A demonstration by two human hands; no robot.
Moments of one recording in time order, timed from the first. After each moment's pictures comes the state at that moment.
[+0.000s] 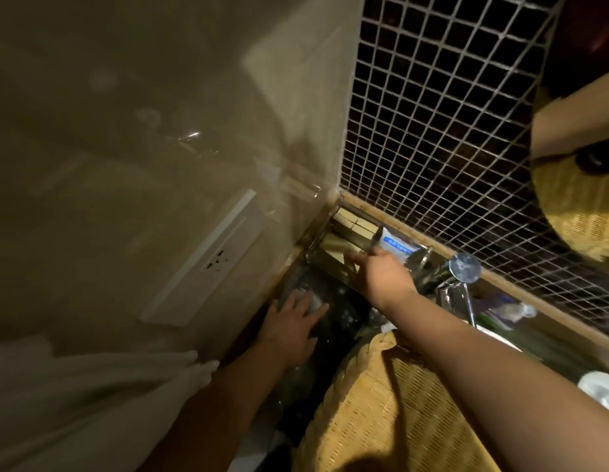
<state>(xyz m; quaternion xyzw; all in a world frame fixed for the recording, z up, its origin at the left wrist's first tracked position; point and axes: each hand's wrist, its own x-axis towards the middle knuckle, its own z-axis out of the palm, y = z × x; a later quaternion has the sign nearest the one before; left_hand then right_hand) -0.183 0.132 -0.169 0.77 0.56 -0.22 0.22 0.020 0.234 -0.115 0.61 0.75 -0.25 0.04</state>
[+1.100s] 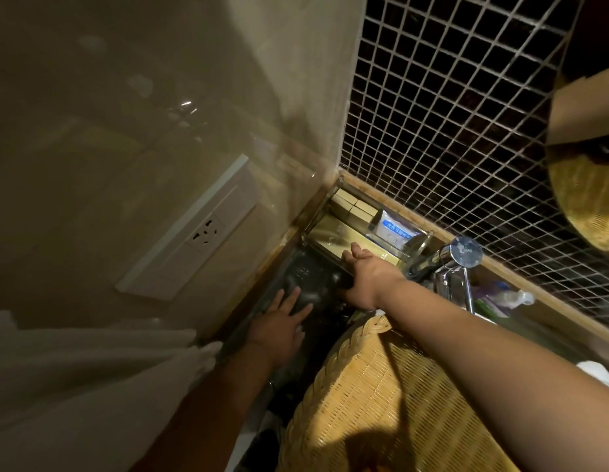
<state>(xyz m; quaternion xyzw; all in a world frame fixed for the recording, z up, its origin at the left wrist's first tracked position) -0.180 0.098 -0.179 0.71 0.61 -0.21 0.28 0.015 0.223 -0.132 0.55 0.76 -0.29 0.20</state>
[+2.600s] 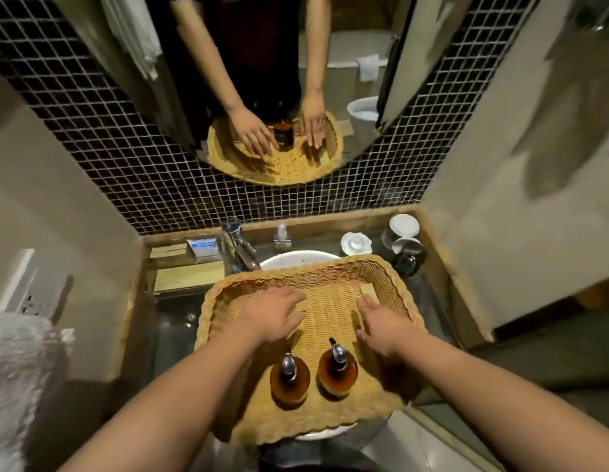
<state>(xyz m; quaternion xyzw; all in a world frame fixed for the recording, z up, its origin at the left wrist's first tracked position) 0.015 0.034 -0.031 0.95 0.24 -0.14 0.15 0.221 -0.139 -0.041 0.80 0.52 -0.30 0.11</state>
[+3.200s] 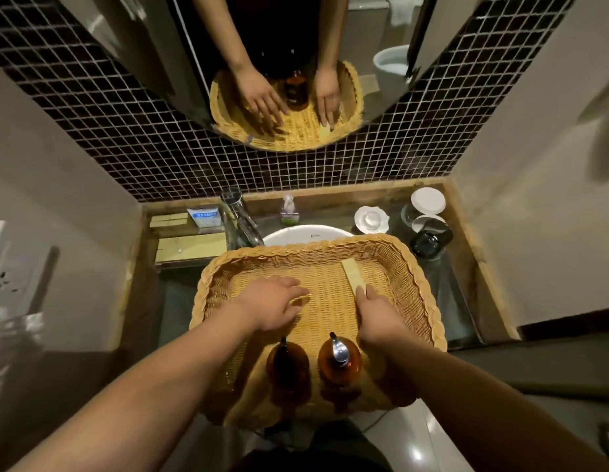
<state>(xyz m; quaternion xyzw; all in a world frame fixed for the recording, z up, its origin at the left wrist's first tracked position) 0.018 0.043 -0.060 0.95 0.19 -0.22 0.14 0.213 -0.126 -0.110 0.84 0.44 -0.31 0.06</state>
